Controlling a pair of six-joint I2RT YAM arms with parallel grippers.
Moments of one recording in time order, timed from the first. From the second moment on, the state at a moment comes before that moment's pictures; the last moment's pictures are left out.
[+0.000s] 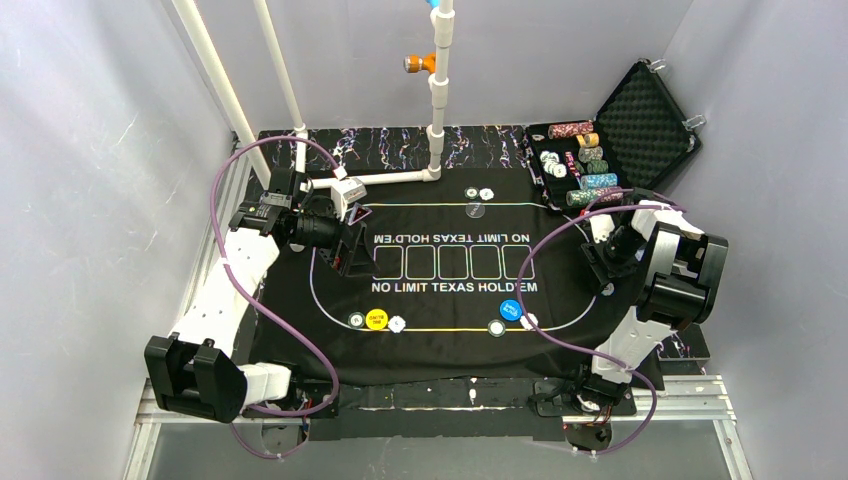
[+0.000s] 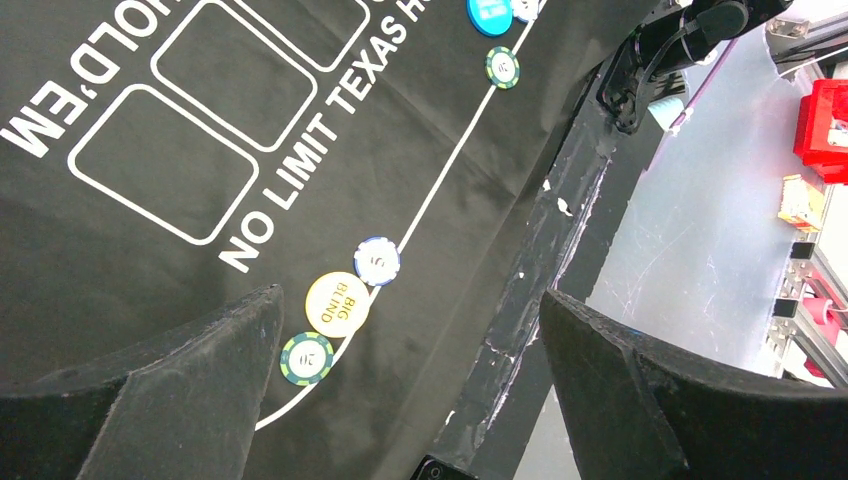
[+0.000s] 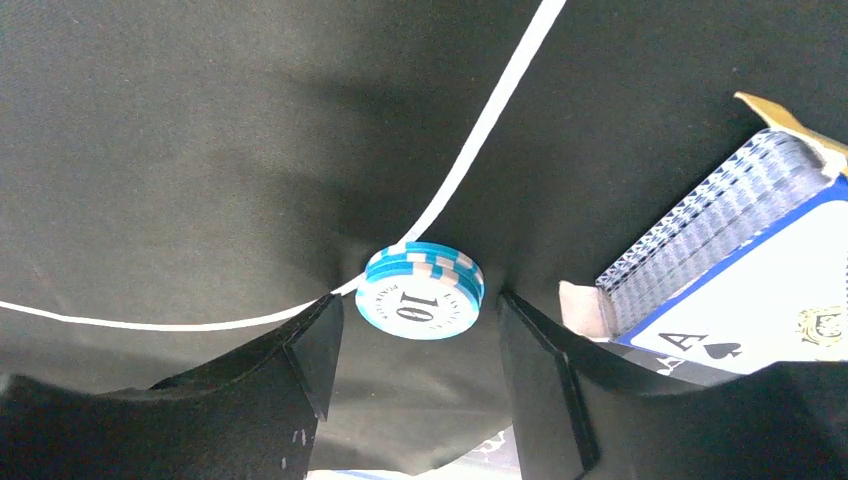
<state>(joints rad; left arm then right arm) -0.20 1.26 1.17 -0.98 0.87 0.34 -0.28 1.77 1.11 -0.92 -0.09 -0.68</state>
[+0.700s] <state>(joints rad) -0.20 1.27 1.17 -0.98 0.87 0.34 -0.28 1.75 1.14 -0.95 -0.11 -0.69</state>
